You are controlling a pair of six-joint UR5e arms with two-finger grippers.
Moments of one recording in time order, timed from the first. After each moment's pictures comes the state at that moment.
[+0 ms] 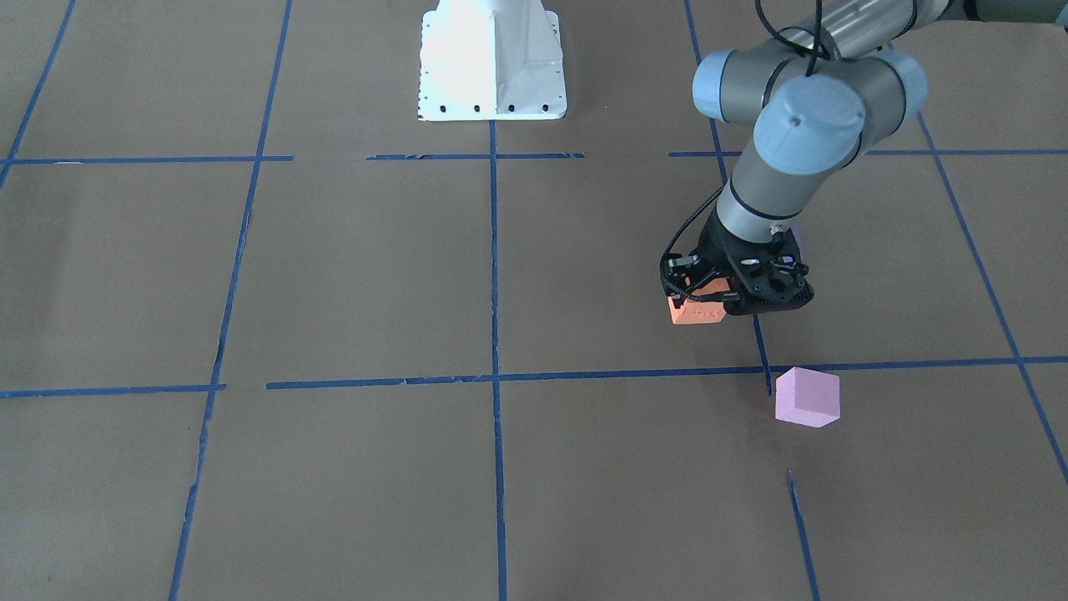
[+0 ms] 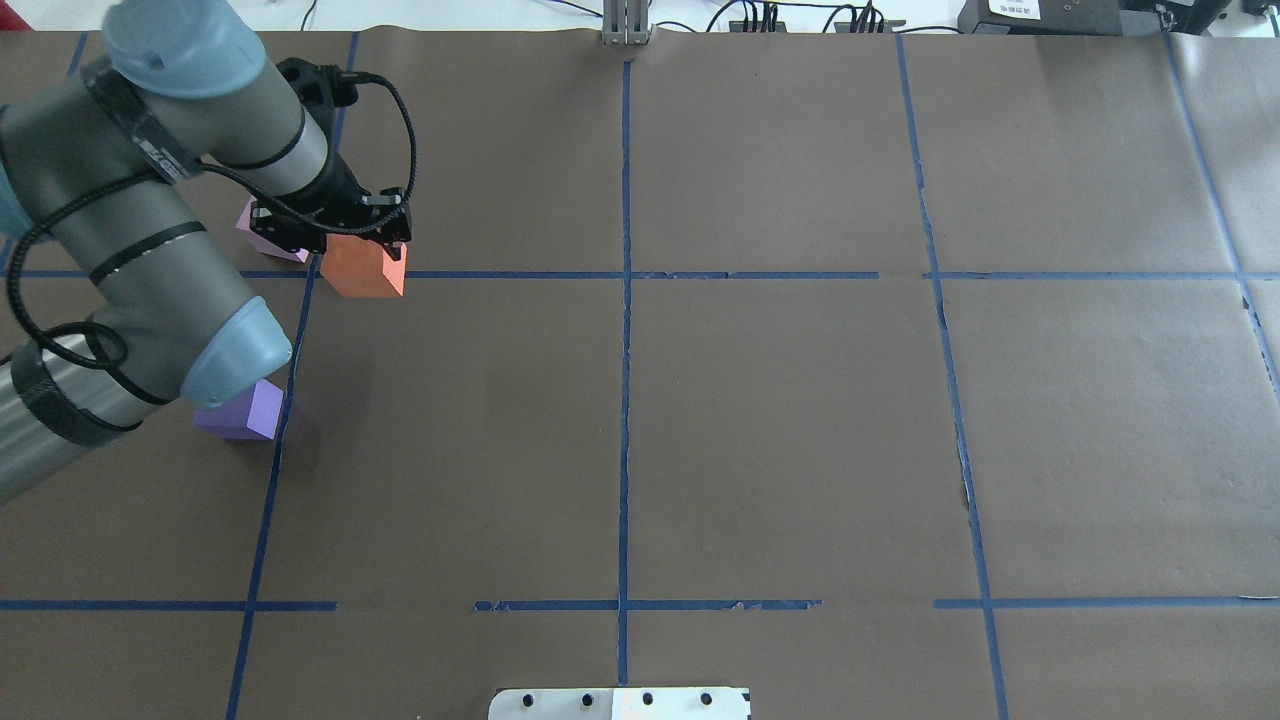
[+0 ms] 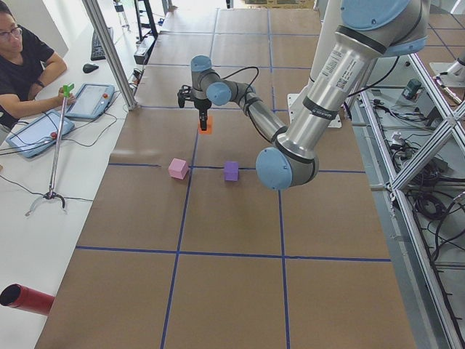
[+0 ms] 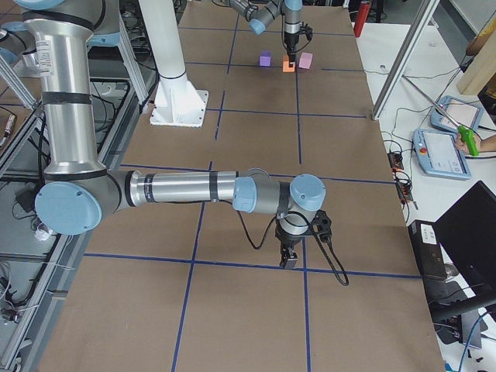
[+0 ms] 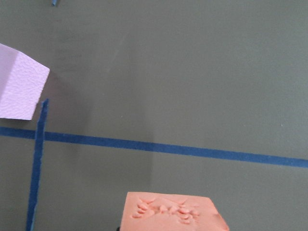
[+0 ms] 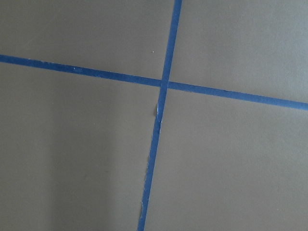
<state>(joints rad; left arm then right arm) -0.86 -2.13 -1.78 -1.47 -2.09 -1.03 1.52 -1.52 1.60 -1.72 2.29 -0.16</state>
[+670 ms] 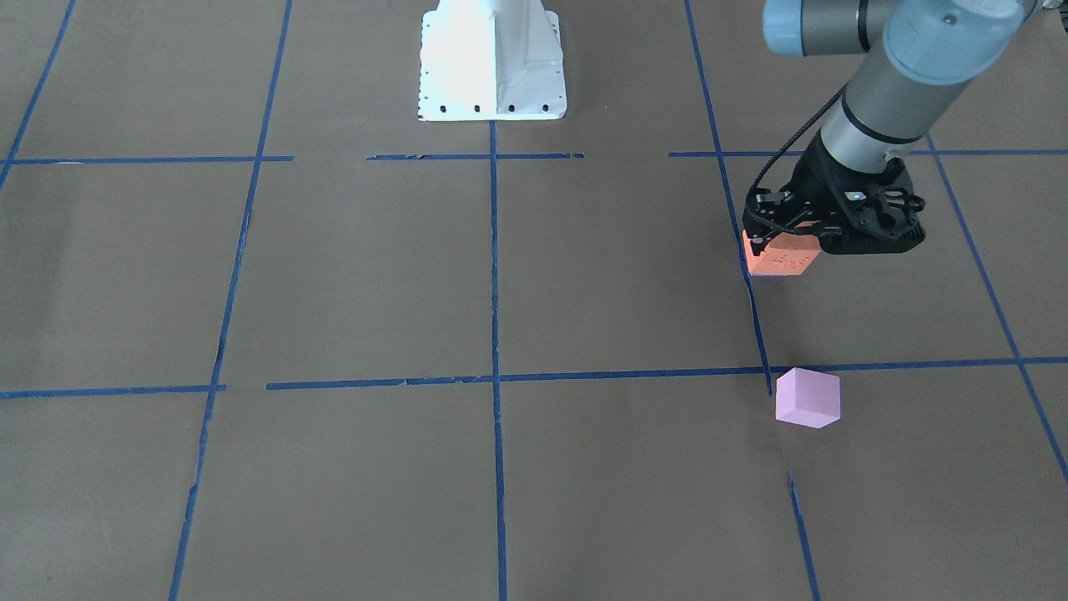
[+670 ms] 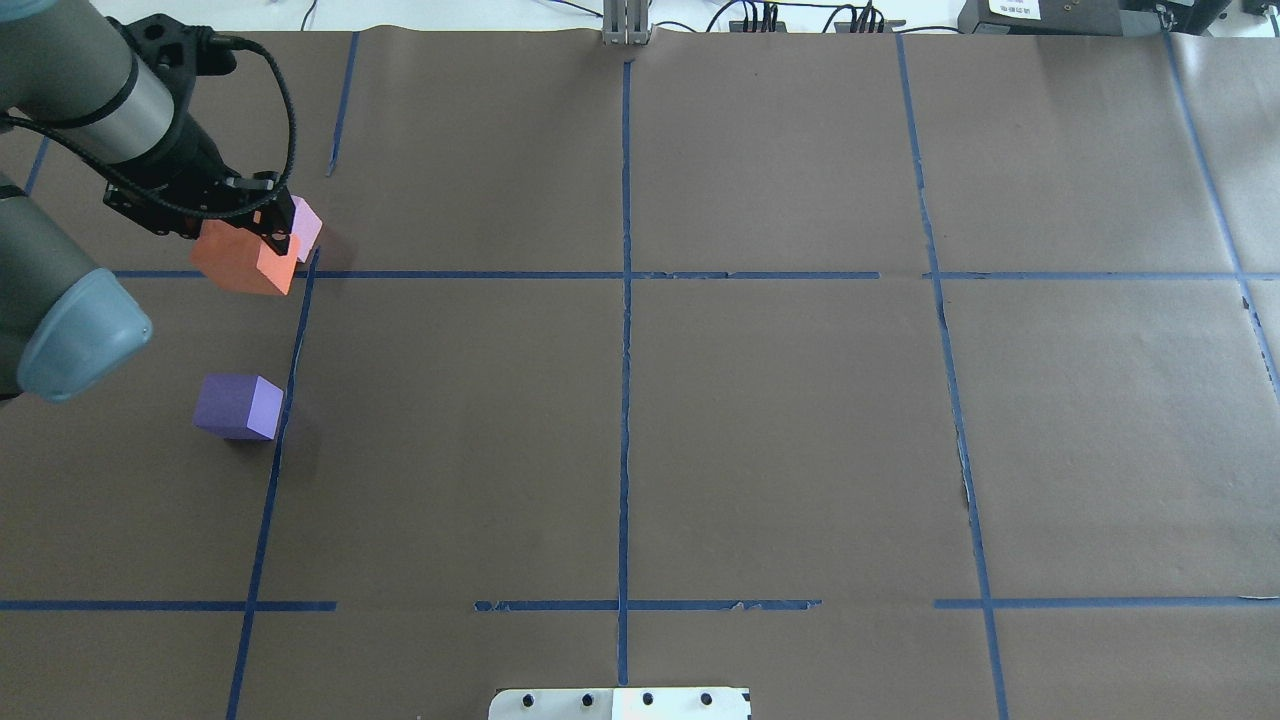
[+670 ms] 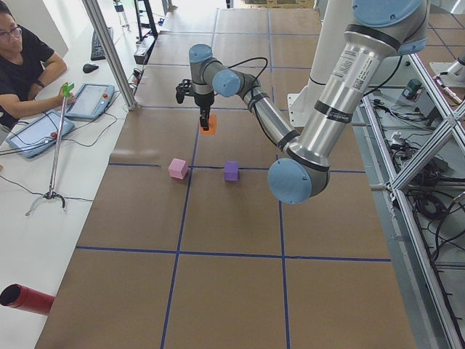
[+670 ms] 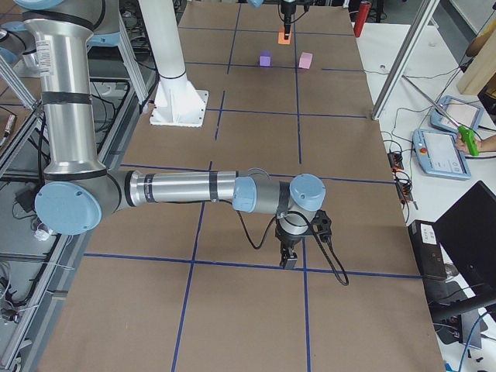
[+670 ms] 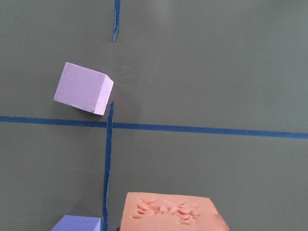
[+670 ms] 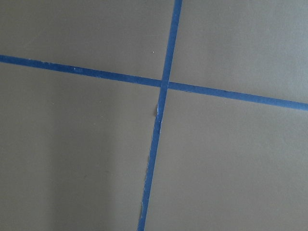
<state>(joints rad) -0.98 -1.96 -1.93 -1.39 -2.19 -0.77 1.52 -1.52 1.60 -1.72 2.29 -0.16</state>
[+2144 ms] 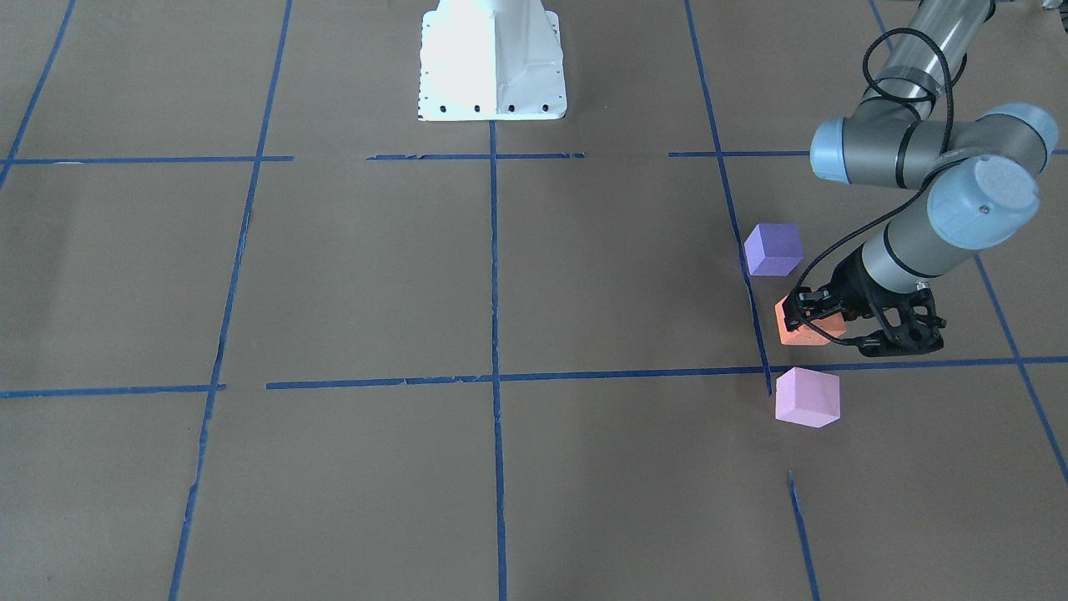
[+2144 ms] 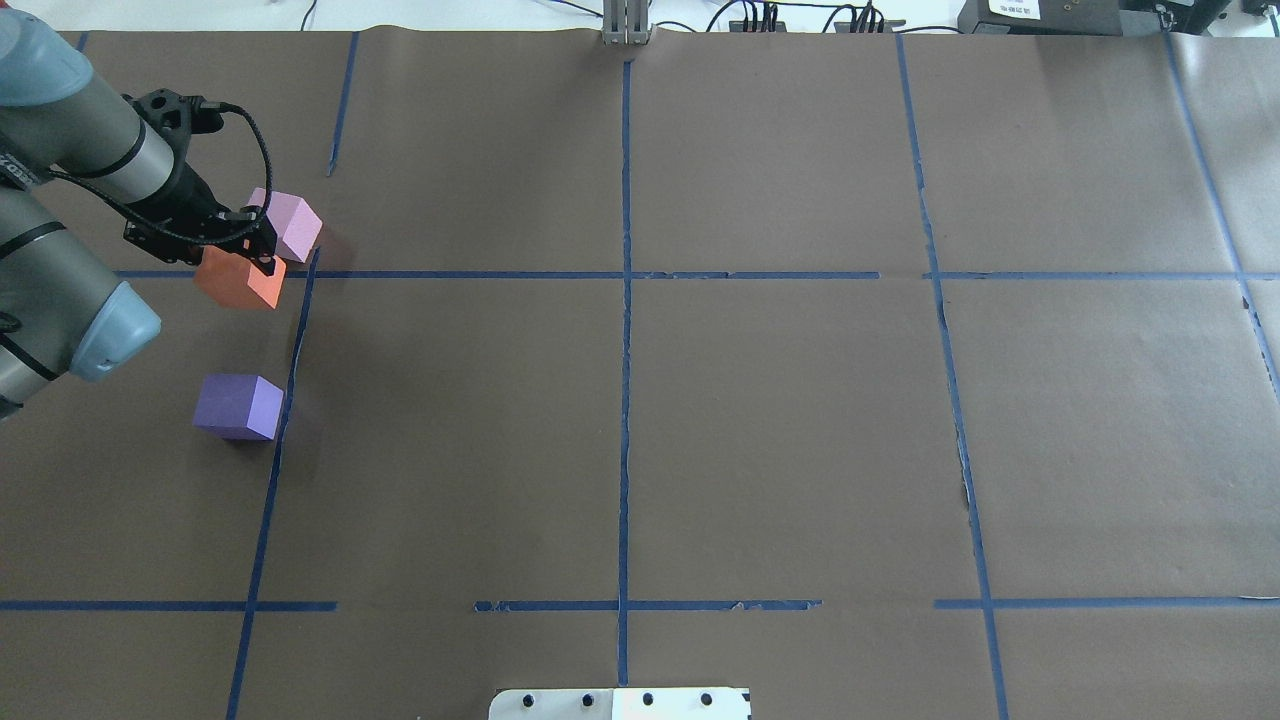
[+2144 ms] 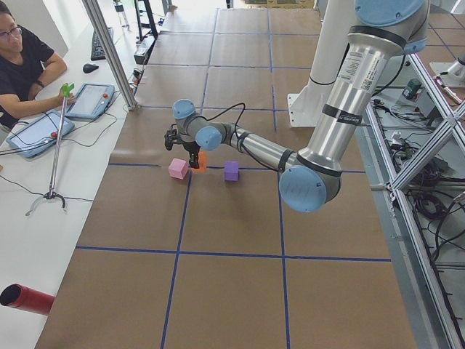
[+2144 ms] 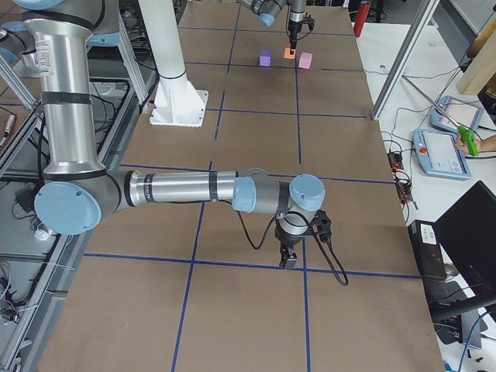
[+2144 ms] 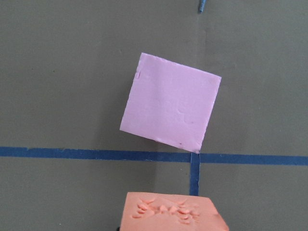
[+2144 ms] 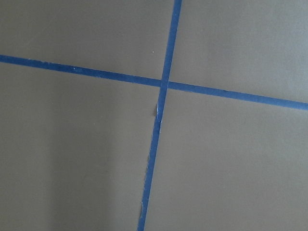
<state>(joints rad) -0.98 -1.93 -1.54 -1.81 -2.25 -0.82 1.52 -1.52 1.60 -1.72 2.29 -0.16</state>
